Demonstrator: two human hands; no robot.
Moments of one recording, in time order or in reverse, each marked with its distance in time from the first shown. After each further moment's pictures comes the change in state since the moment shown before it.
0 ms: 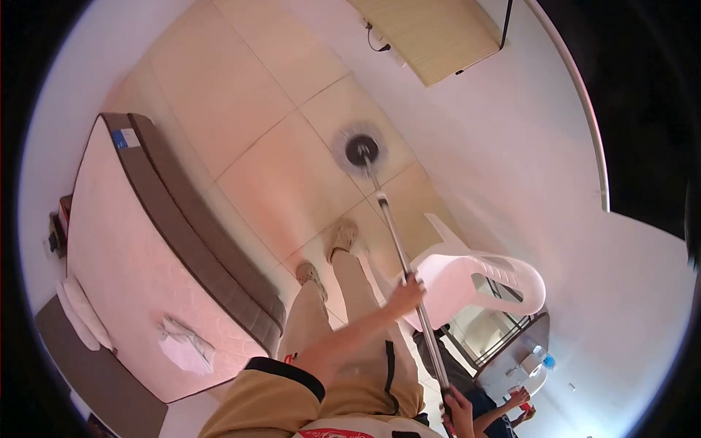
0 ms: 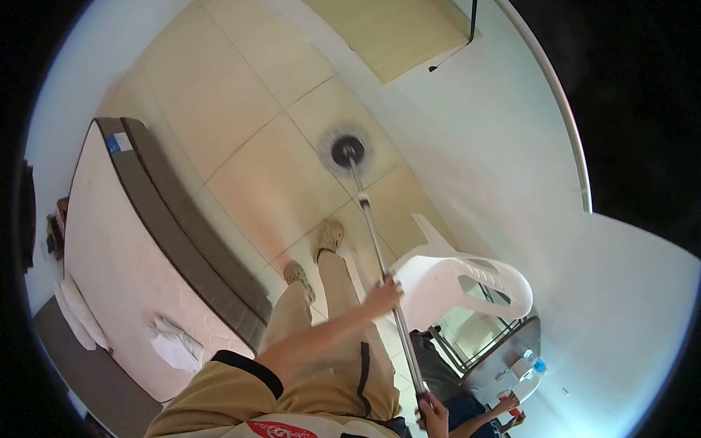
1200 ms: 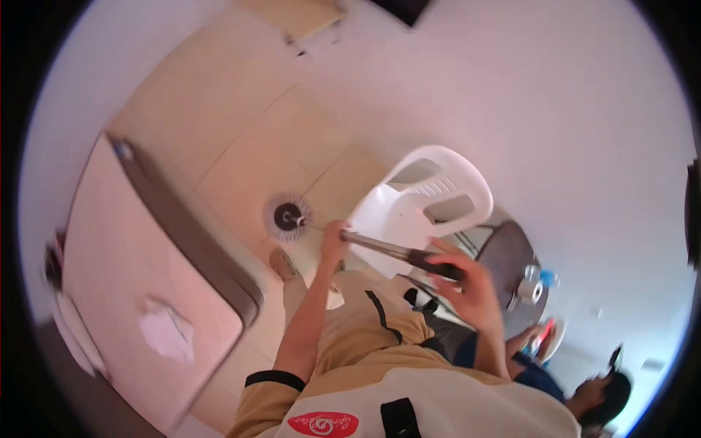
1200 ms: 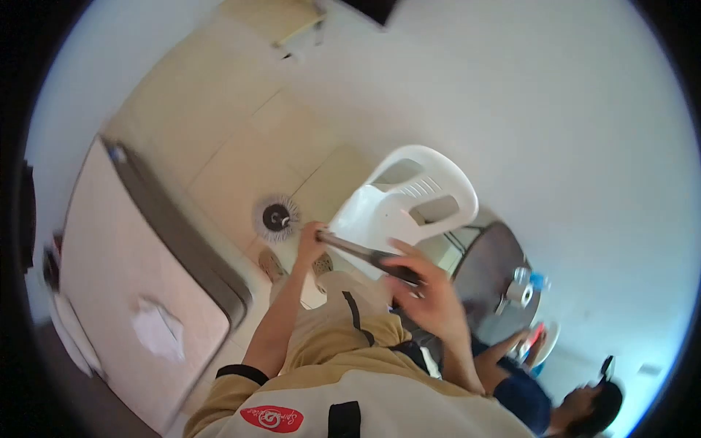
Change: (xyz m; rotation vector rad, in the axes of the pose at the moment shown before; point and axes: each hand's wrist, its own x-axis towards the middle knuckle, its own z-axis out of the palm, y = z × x) left_hand -0.119 0.087 0.020 -0.590 0.805 -0.229; right_hand -0.103 -0.009 -0.074 -0.248 -0.258 -1.241
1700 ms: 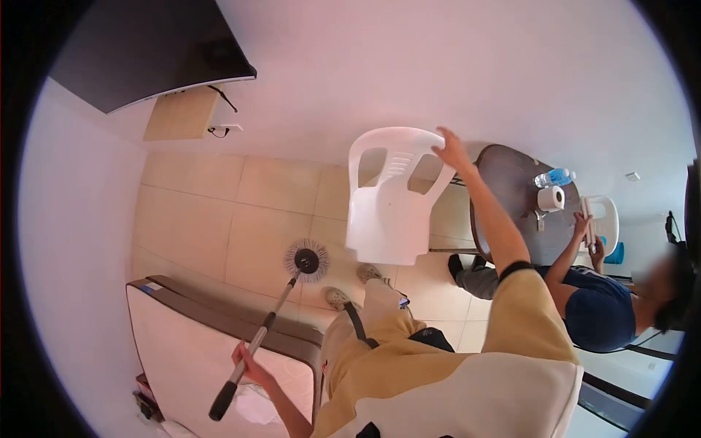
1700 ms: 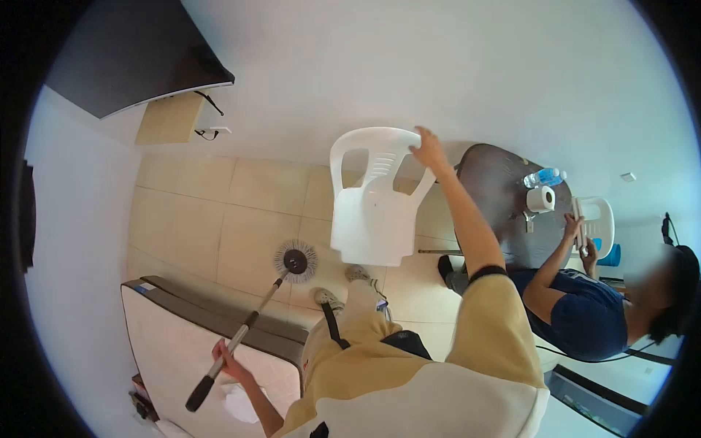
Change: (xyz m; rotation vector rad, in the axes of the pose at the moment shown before) left_hand -0.106 0.064 -0.289 0.125 0.556 -0.012; right_hand 0.146 0.315 -0.200 -0.559 0.729 0.036
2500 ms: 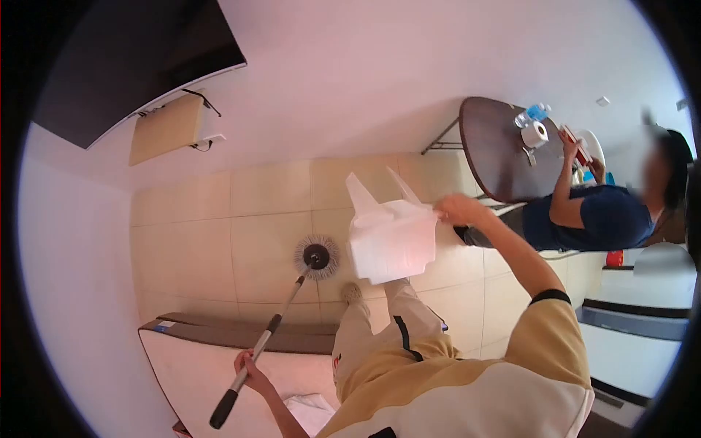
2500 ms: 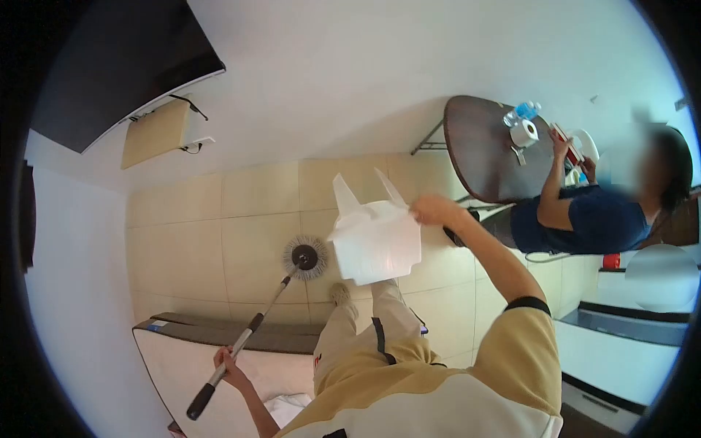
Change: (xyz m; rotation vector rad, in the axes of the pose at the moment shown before) left_hand 0.091 -0.086 -0.089 -0.134 -0.324 -0.001; right_hand -0.271 -0.121 -0.028 -0.280 -0.721 -0.166
